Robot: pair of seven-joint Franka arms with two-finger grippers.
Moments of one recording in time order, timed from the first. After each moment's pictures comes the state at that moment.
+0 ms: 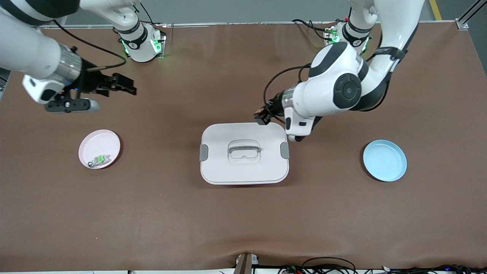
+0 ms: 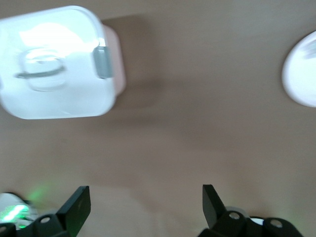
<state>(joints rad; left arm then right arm) -0.11 0.50 -0.61 -1.44 -0.36 1.87 -1.41 0.22 0.02 0.01 -1.65 0.32 1.56 0.31</state>
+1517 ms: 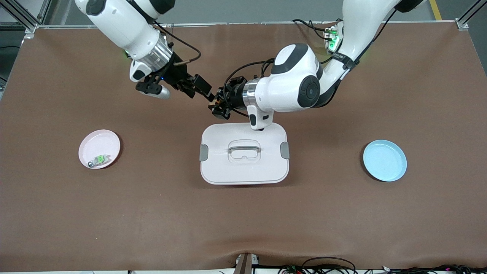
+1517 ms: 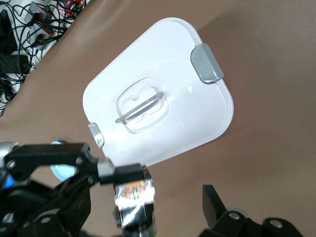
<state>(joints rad) -0.26 0.58 -0.61 -1.39 -0.57 2.10 -1.64 0.59 -0.06 0.01 -2.05 0.43 2.38 0.83</state>
